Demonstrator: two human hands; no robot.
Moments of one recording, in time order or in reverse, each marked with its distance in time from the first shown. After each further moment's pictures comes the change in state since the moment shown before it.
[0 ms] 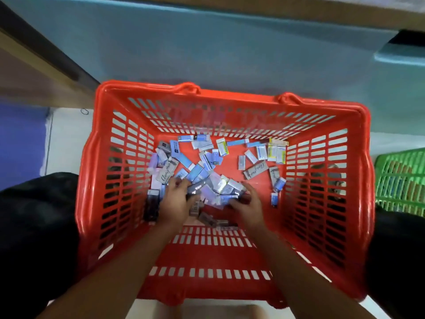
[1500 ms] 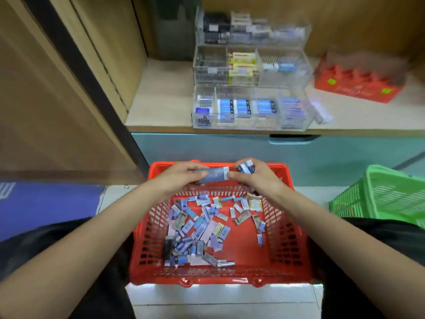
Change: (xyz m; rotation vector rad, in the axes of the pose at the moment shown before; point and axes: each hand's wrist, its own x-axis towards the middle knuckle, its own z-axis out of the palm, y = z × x) left_hand -0.107 0.164 -0.244 -0.696 -0.308 0.293; right_hand -0.178 -0.248 -0.045 -0.281 -0.293 -0.568
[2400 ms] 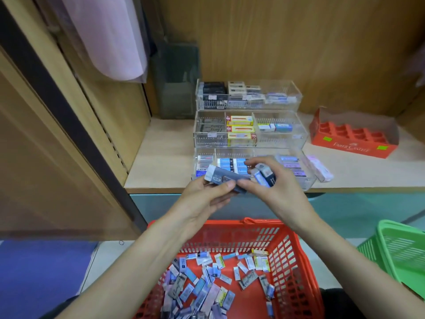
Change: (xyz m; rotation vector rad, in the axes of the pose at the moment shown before) left_hand 0.023 0.103 0.024 -0.492 0.038 0.182; right_hand 0.017 -0.101 -0.036 -0.188 0.282 -0.488
